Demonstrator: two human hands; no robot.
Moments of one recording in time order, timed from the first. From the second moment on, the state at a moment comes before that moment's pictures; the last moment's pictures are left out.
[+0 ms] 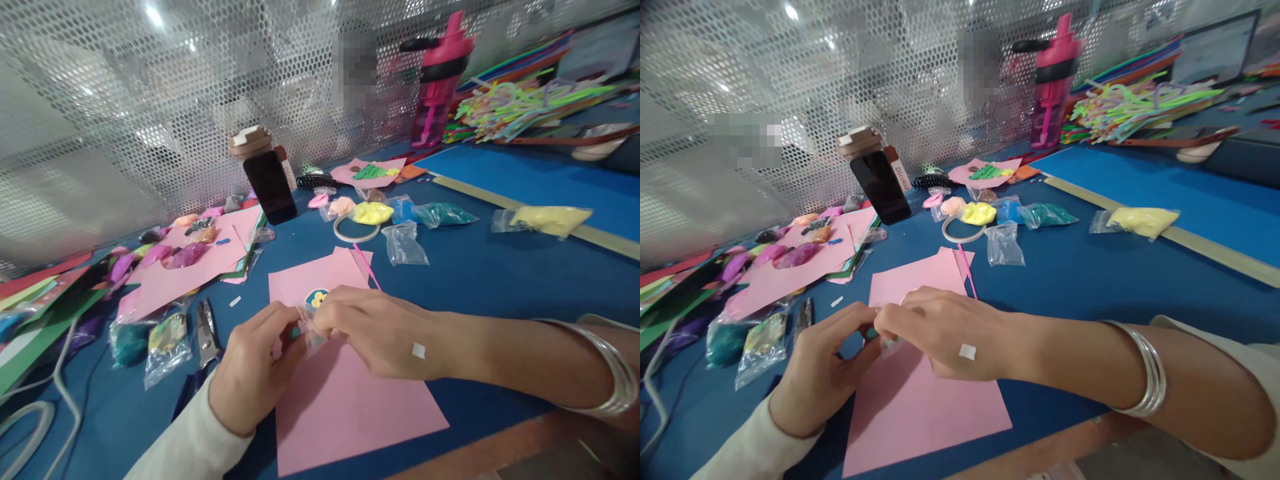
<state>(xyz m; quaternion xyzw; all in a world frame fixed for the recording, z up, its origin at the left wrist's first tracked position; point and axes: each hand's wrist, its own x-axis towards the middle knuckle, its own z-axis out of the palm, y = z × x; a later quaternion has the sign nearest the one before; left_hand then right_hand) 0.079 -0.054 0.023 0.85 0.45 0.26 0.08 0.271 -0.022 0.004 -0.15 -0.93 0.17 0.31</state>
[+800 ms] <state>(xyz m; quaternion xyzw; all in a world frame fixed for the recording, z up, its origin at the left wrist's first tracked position) 0.071 -0.056 0.020 0.83 0.39 0.36 -0.14 0.260 -0.015 0.018 -0.28 -0.70 0.59 0.28</state>
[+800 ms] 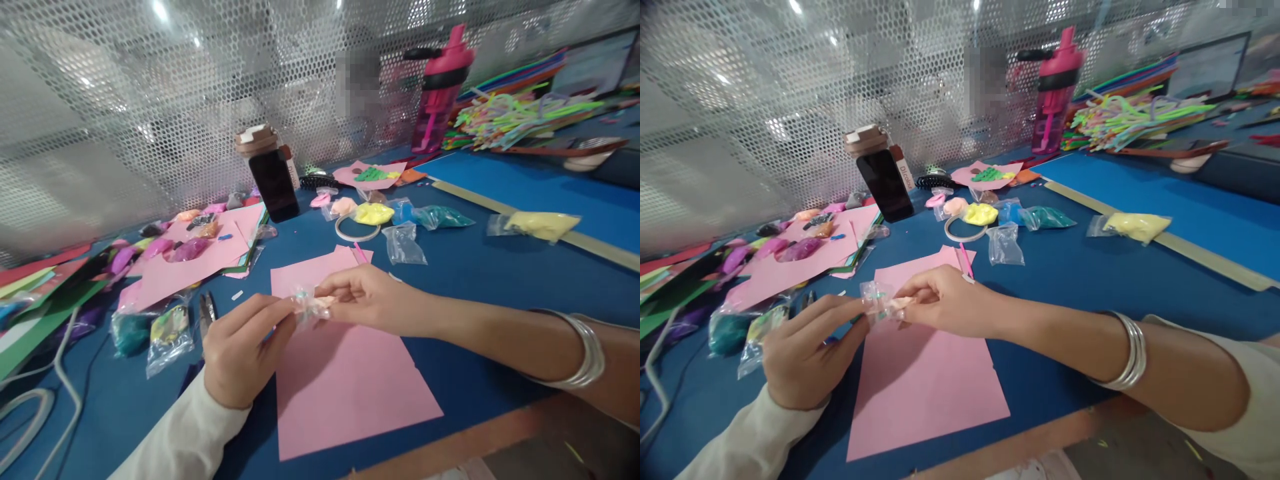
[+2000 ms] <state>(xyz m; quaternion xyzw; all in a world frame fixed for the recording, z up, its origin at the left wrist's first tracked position) 0.074 -0.060 0.025 0.86 0.38 0.31 -0.11 0.259 -0.022 0.015 -0.27 -0.67 0.63 0.30</state>
